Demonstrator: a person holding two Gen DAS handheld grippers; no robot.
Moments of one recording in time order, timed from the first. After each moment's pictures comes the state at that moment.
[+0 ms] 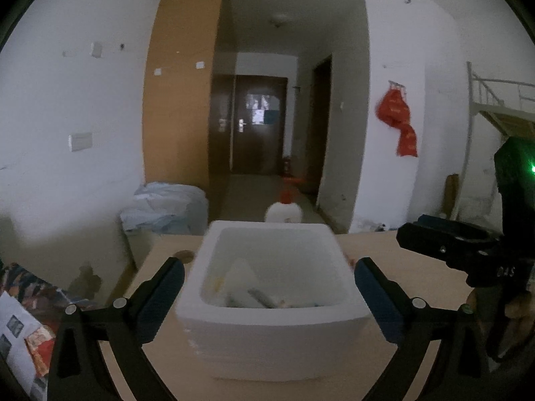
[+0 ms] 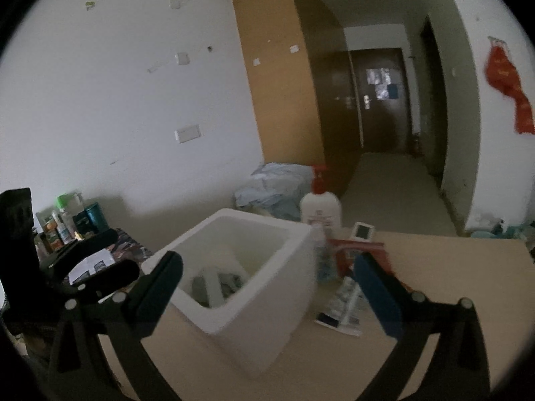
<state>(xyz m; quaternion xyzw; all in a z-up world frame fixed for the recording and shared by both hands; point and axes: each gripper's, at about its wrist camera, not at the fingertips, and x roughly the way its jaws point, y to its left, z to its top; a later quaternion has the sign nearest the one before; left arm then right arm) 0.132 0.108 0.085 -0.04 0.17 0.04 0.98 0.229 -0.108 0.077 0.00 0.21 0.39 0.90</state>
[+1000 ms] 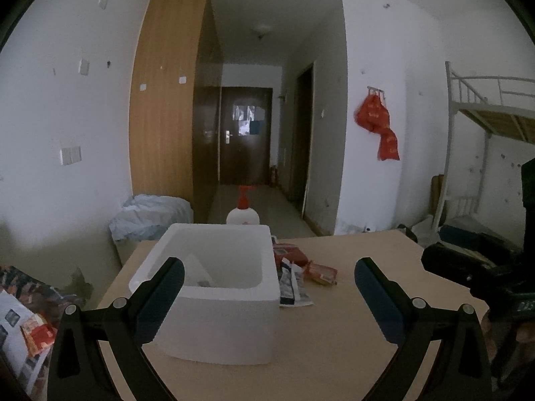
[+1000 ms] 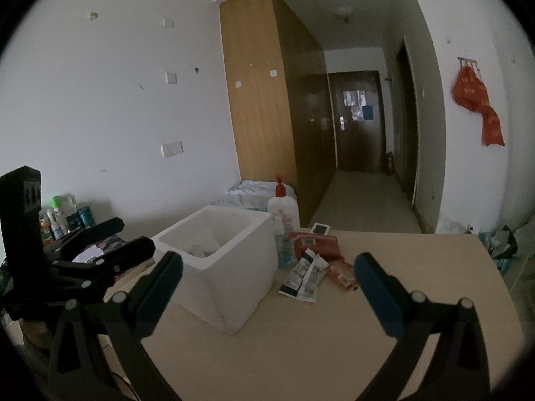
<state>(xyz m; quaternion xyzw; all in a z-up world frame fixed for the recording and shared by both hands) 0.095 0.030 0.094 -0.03 0.15 0.02 0.99 0.156 -0.187 0.078 0.00 0.16 0.34 0.92</state>
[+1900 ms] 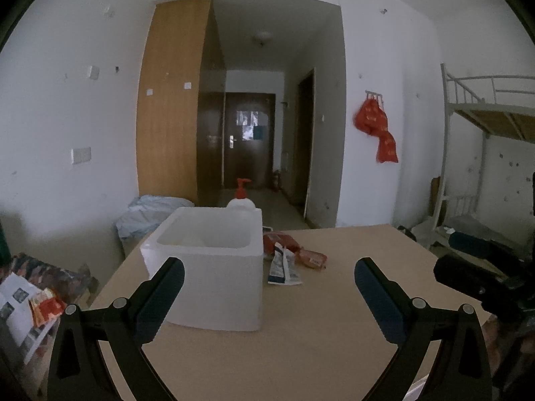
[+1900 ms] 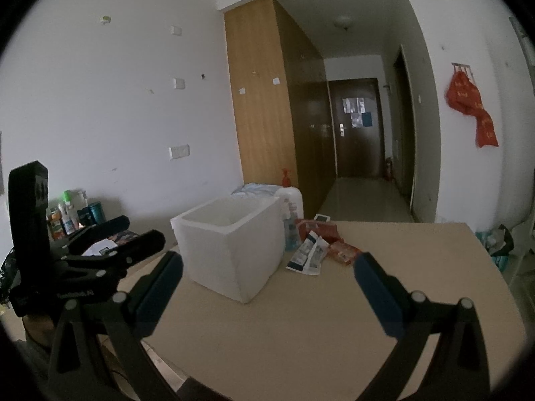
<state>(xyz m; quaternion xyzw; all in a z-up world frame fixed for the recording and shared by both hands) 0.030 0.004 0.078 -0.03 0.13 0.03 0.99 0.092 -0.213 0.058 0.01 0.14 0.35 0.93</state>
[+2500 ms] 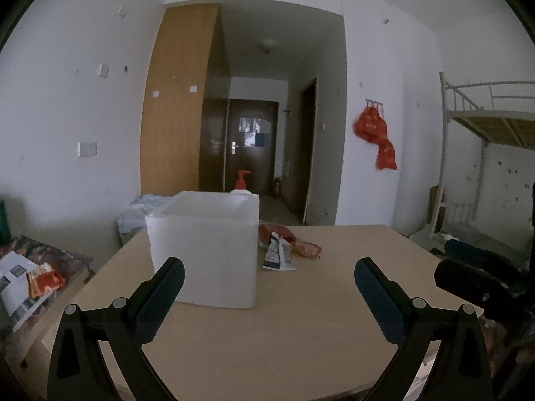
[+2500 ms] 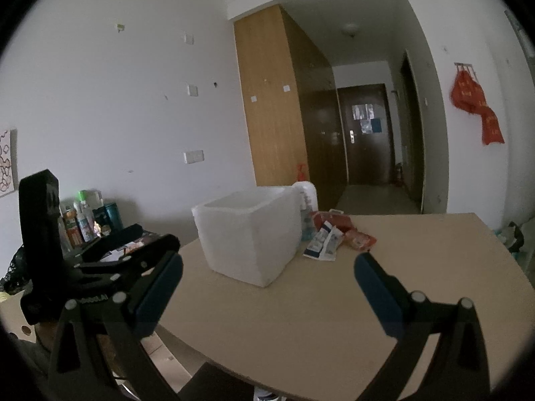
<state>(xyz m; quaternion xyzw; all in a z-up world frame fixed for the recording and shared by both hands) -0.007 -0.008 0.042 -0.04 0.11 0.04 0.99 0.057 -0.220 0.028 0.02 0.12 0.37 0.92</state>
